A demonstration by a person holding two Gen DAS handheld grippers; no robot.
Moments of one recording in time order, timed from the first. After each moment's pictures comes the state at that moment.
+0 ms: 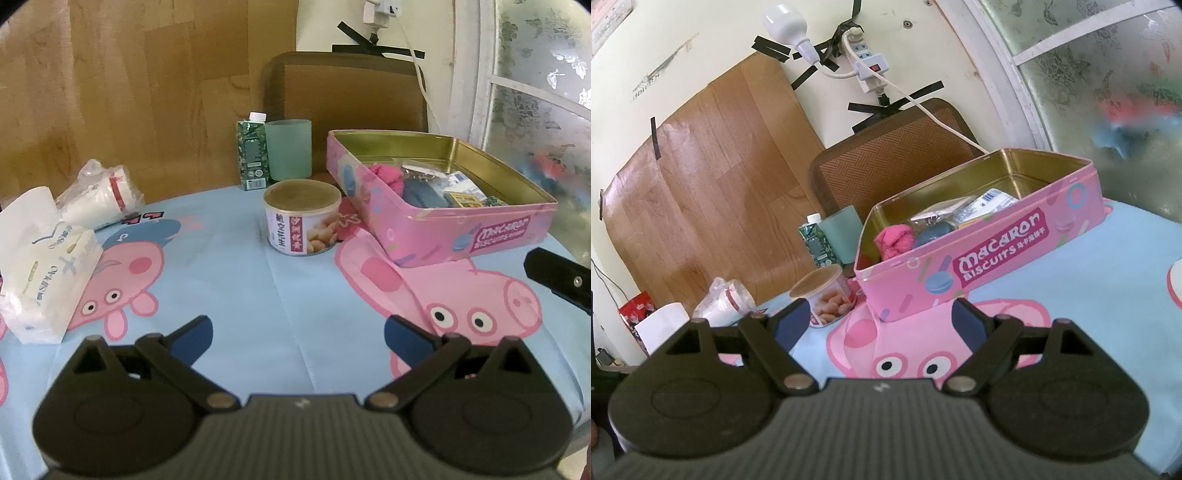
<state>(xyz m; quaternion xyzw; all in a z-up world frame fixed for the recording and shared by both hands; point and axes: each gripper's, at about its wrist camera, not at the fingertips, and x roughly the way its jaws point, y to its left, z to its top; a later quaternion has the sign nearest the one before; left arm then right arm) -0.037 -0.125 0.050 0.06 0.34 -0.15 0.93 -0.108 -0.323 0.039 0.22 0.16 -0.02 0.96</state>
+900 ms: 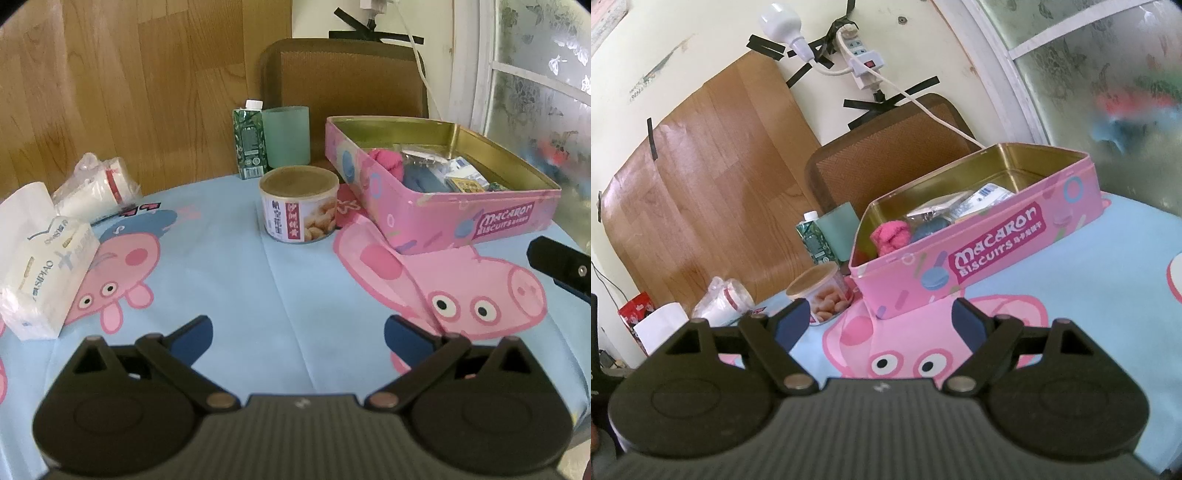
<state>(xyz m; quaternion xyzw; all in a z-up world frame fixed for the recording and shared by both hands) -0.034 -0.132 0.042 0.08 0.35 -0.15 0.92 -0.107 -0.327 0.036 0.23 0.17 -0.01 0.96</state>
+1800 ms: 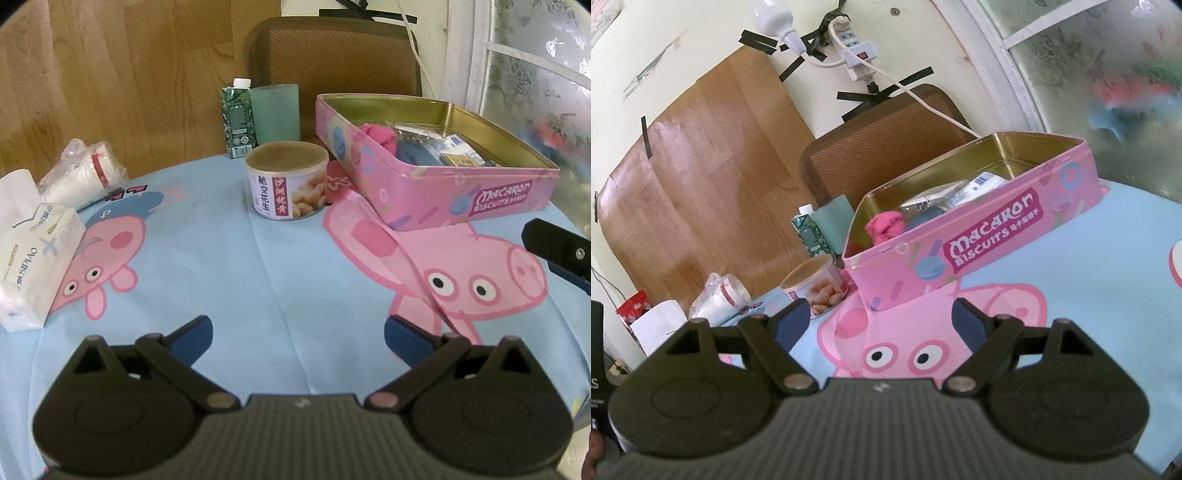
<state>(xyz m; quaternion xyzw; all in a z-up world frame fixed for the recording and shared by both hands) -0.031 -0.136 0.030 0.08 0.38 -0.16 0.91 -0.104 -0.336 0.029 0.24 0.18 -0.01 0.95</state>
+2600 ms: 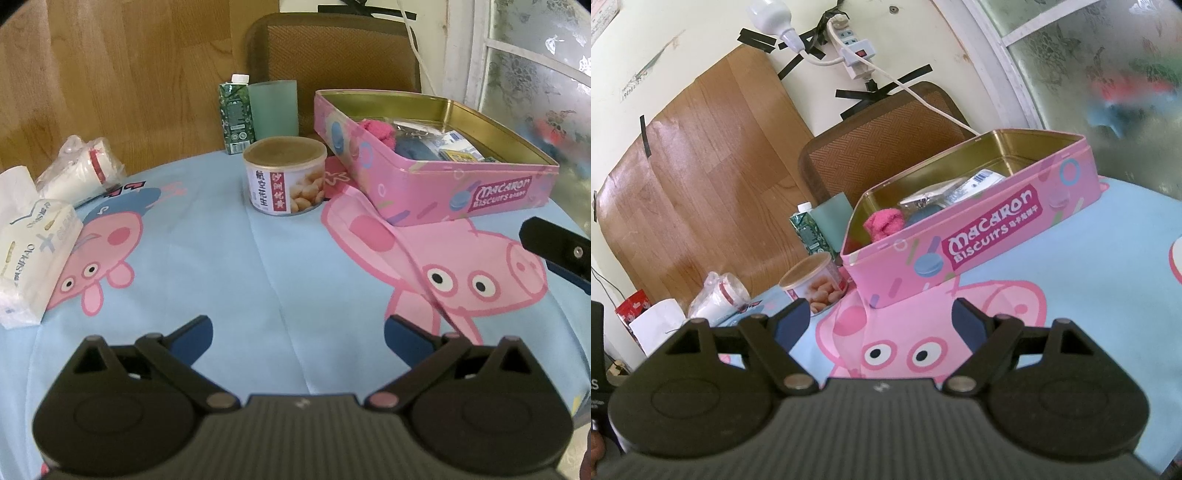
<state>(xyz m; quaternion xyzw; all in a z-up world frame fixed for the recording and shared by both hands) -0.031 -0.137 0.028 0.08 0.38 -0.16 0.90 -0.103 -0.336 0.028 0.24 0.18 -0.01 0.95</state>
